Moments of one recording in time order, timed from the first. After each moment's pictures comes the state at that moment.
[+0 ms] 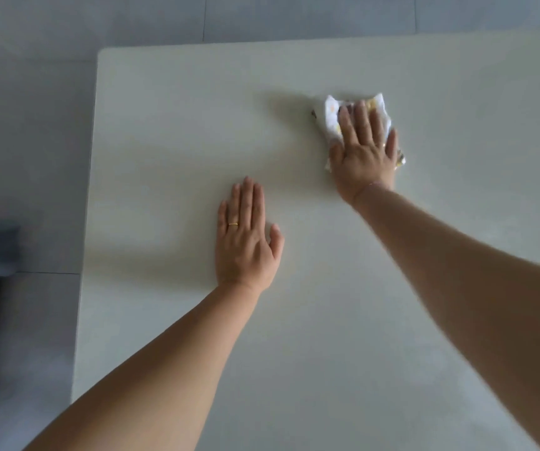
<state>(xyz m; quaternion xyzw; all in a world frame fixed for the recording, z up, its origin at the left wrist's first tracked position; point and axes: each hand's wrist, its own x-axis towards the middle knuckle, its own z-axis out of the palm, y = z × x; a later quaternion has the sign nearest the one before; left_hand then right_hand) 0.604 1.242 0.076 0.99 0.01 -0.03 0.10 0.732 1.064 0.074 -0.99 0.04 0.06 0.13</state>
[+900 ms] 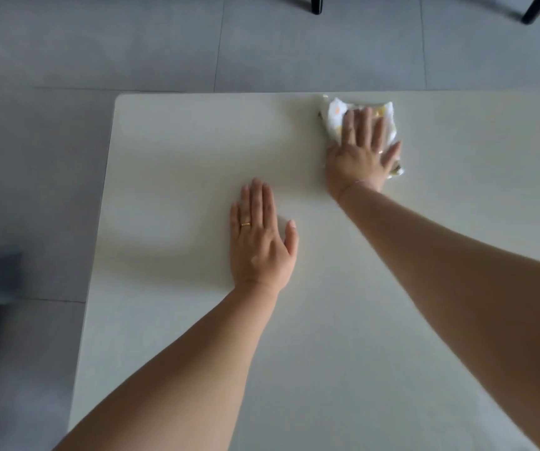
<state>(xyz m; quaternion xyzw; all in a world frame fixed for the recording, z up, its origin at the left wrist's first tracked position) 0.685 1.240 0.069 0.99 0.06 -0.01 0.13 0.818 1.107 0.075 -0.98 0.10 0.07 0.13</state>
